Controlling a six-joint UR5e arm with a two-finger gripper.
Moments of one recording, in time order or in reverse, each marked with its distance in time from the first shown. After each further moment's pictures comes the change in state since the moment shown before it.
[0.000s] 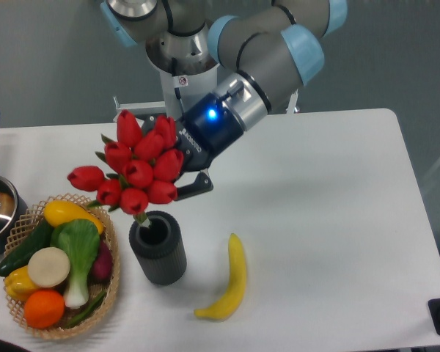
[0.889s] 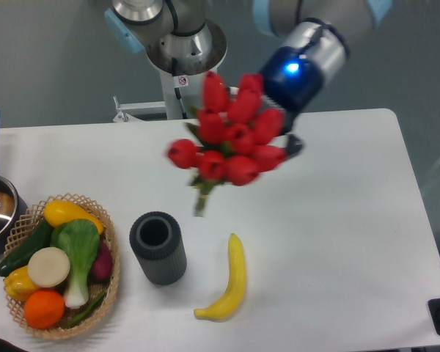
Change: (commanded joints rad) arm 0.229 -0.072 0.135 0.005 0.003 -0.028
